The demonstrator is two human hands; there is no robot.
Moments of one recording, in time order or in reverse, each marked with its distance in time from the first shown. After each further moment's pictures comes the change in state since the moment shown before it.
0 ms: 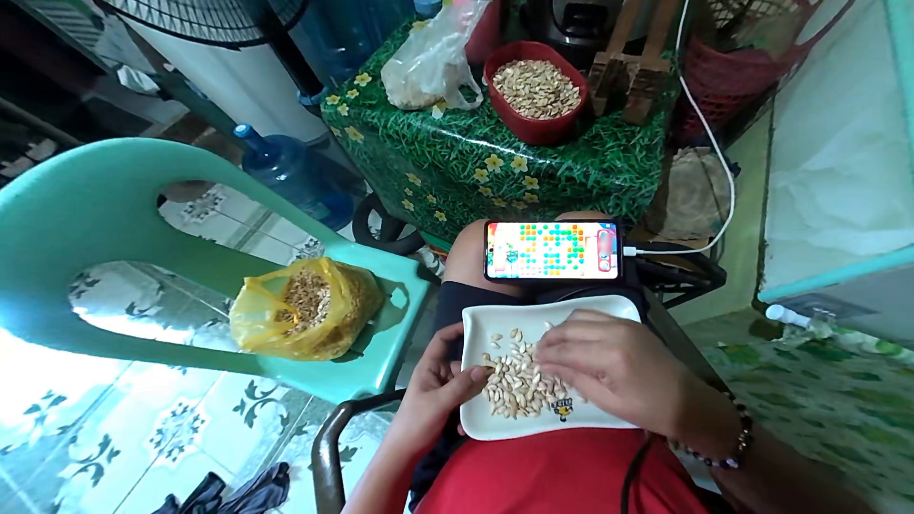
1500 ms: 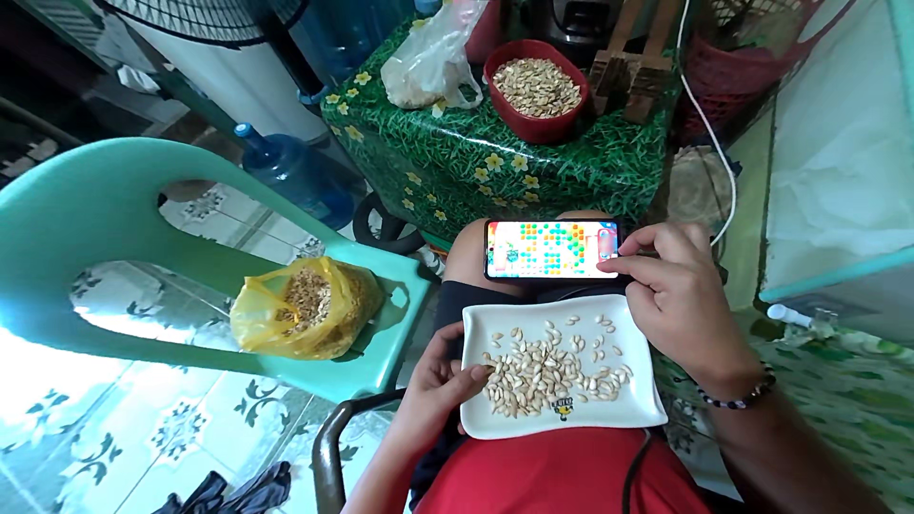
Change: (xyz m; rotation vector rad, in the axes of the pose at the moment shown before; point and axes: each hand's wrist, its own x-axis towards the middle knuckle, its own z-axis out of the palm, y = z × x) left_hand 0.000 0.000 -0.001 0.024 0.007 -0.015; right_hand 0.002 0.045 -0.028 -0.292 0.330 0.329
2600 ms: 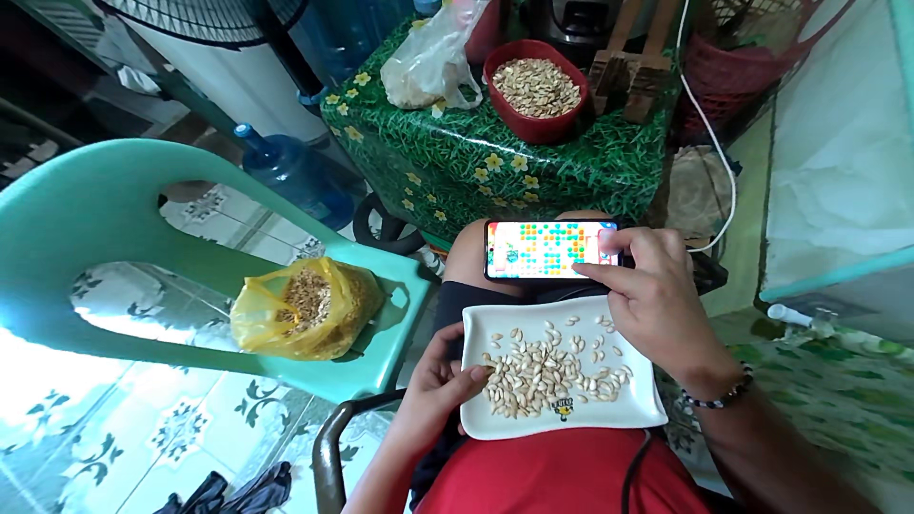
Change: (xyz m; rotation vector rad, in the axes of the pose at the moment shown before) left_hand 0.000 0.000 0.001 -0.021 0.007 0.000; right_hand 0.001 -0.006 0.015 -0.060 -0.045 -0.049
